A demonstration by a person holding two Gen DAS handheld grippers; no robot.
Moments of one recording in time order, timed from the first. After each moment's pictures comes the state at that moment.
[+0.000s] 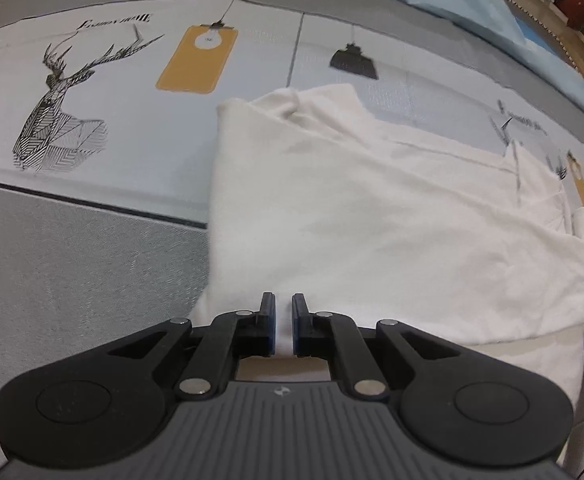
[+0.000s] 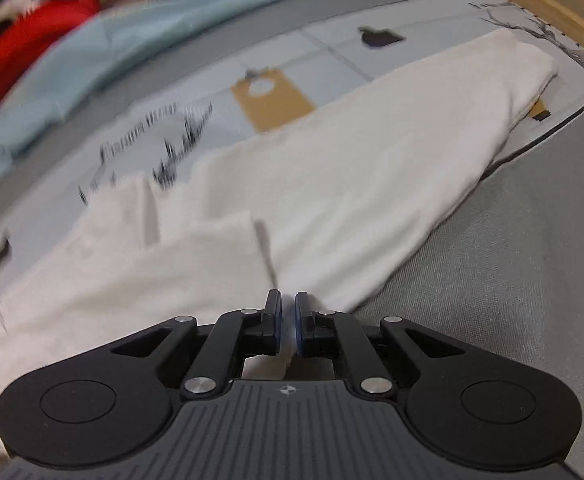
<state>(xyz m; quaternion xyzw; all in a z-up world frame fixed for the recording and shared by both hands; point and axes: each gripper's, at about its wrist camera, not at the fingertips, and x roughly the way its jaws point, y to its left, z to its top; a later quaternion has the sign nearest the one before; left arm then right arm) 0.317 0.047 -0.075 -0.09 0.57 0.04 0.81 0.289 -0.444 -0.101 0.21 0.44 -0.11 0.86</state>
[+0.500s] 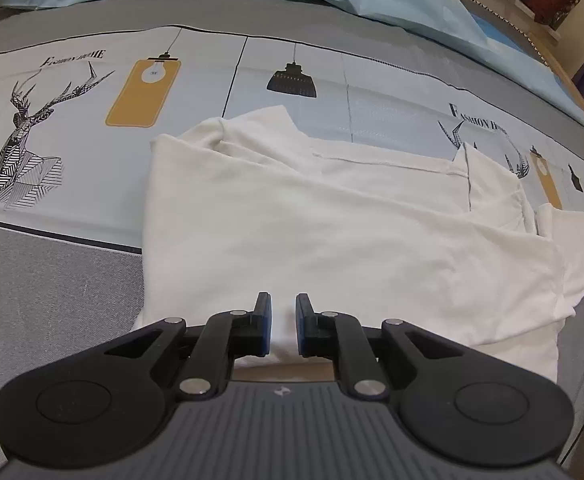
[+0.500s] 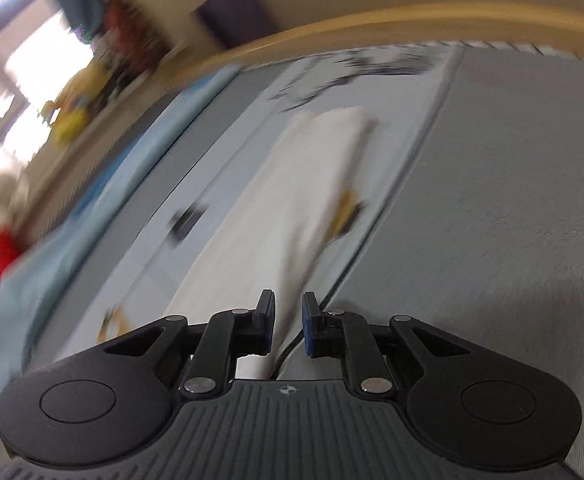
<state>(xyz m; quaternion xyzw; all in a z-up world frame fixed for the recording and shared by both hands) 0.322 0.006 -0.057 -0.08 0.55 0.01 0.83 0.252 -0.642 -0.142 0.42 0.25 -0.28 0.83</state>
